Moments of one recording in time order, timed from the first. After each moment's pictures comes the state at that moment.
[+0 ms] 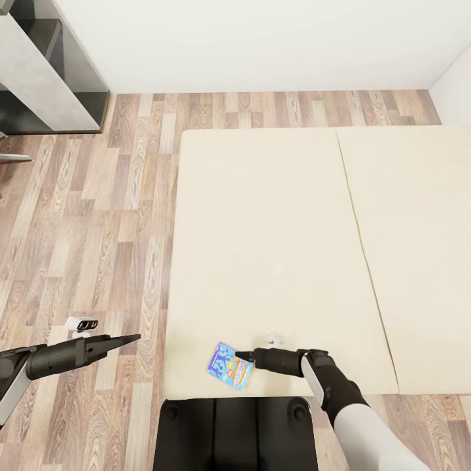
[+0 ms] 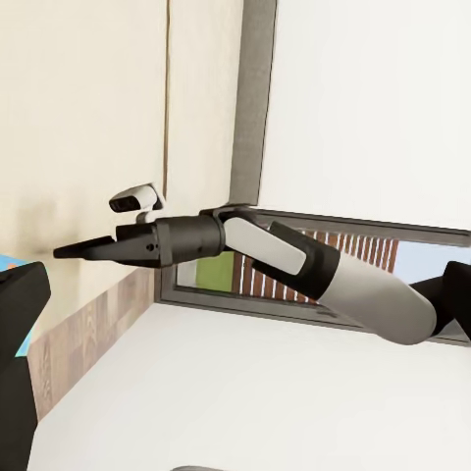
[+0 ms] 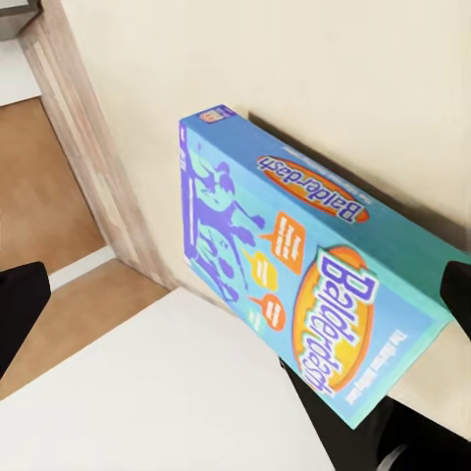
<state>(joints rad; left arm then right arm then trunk) -0.44 0.47 0.10 -1.12 0.44 0.79 -1.57 -0.66 0.10 -0.08 -0.62 -0.04 0.55 0.77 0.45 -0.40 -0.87</state>
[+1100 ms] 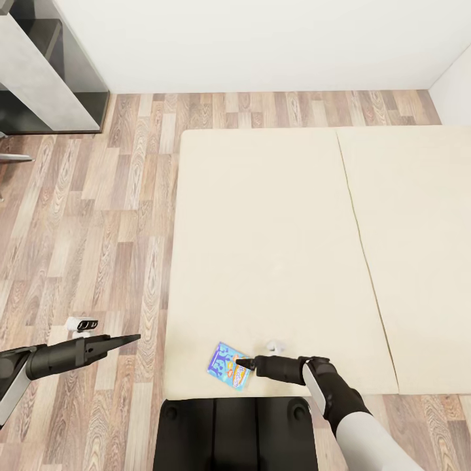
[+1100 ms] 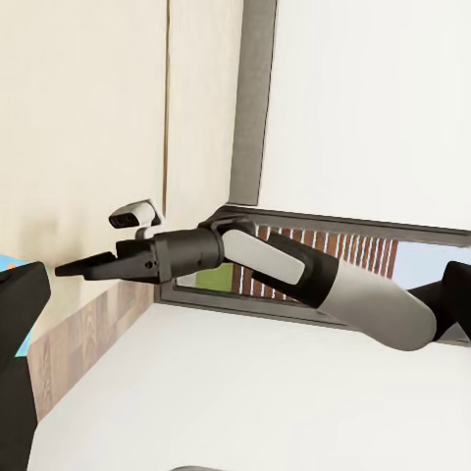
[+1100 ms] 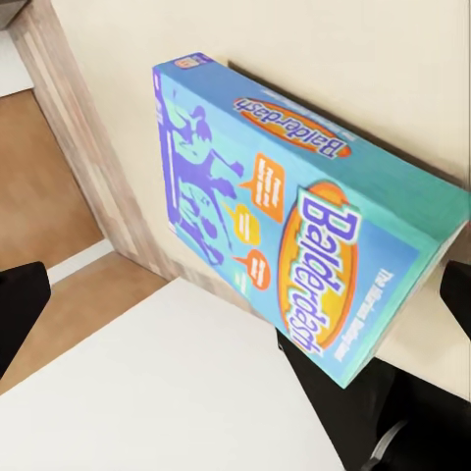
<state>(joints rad) -0.44 0.47 0.10 -1.12 0.44 0.79 -1.57 -0.63 0.09 -0.09 -0.62 -0.04 0.55 0.77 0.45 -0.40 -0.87</state>
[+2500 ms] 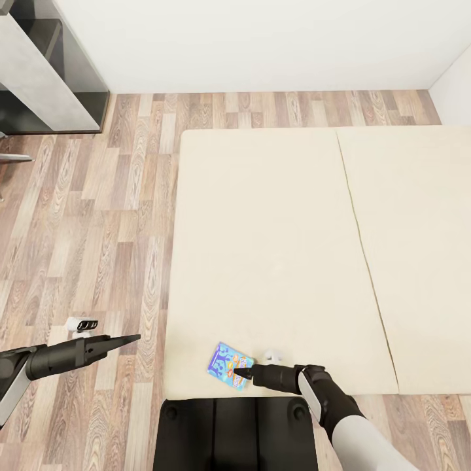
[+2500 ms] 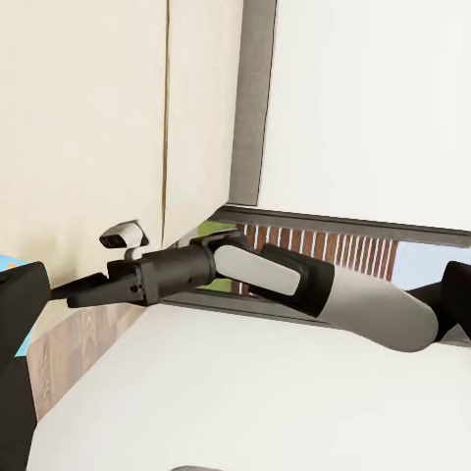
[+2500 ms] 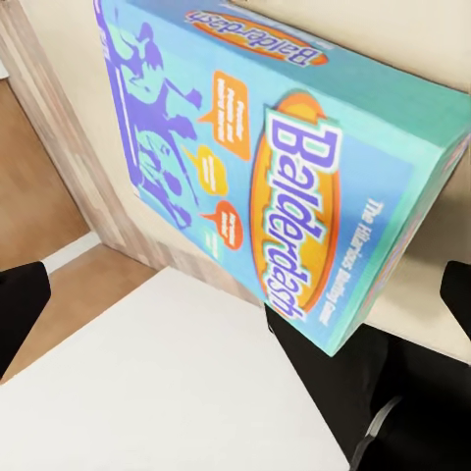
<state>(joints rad) -0.44 0.47 0.10 -1.12 0.44 0.79 -1.57 -0.63 0.11 -0.09 -0.53 -0.03 0.50 0.72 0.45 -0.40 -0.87</state>
